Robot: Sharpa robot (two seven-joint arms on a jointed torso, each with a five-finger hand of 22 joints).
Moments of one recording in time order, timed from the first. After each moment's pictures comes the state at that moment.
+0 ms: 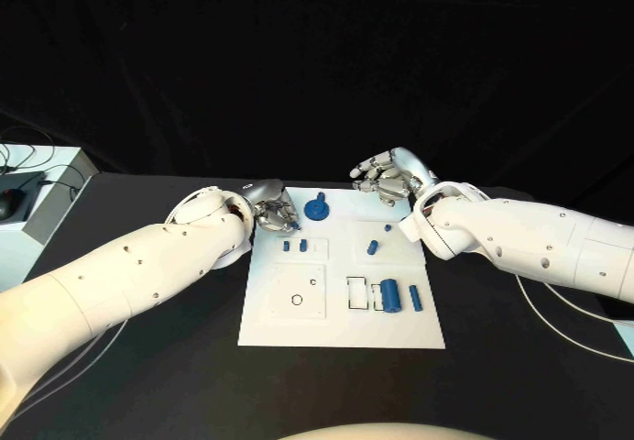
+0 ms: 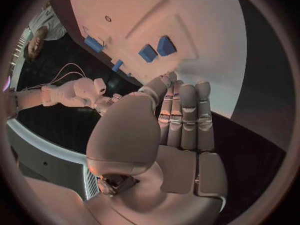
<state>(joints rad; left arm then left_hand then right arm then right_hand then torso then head) 1.19 -0.39 0.05 1.06 -1.41 -0.14 -0.08 1.42 -0.07 0.32 -0.14 0.32 1.22 0.11 0.06 0.07 1.31 0.06 0.06 0.07 1.15 -0.01 1.18 0.47 0.17 1.09 0.00 0.75 1.21 1.22 -0.81 -0.09 1.33 -0.78 -0.61 0.24 1.20 -0.01 0.15 -0.26 0.69 1.08 0.10 0.08 0.45 1.09 0.00 0.72 0.65 1.42 -0.07 0.94 0.89 0.10 1.46 -0.08 0.71 1.31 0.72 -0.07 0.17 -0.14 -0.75</state>
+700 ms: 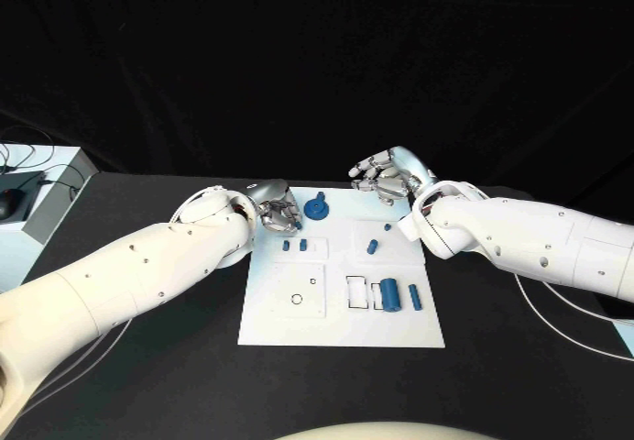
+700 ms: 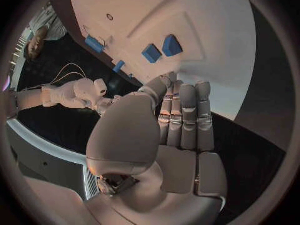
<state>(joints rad) 1.19 -0.37 0.05 1.05 -1.41 -0.13 -0.08 1.42 -0.07 0.32 -0.14 0.32 1.22 0.11 0.06 0.07 1.31 0.06 0.06 0.07 1.15 -0.01 1.18 0.48 0.16 1.09 0.00 0.75 1.21 1.22 -0.81 -0.09 1.33 -0.78 -0.61 0.24 1.20 -0.01 0.15 -0.26 0.69 1.08 0.10 0.08 0.45 1.09 0.00 0.72 0.65 1.42 -0.07 0.94 0.89 0.10 1.46 -0.08 0.71 1.31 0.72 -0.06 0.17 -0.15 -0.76</state>
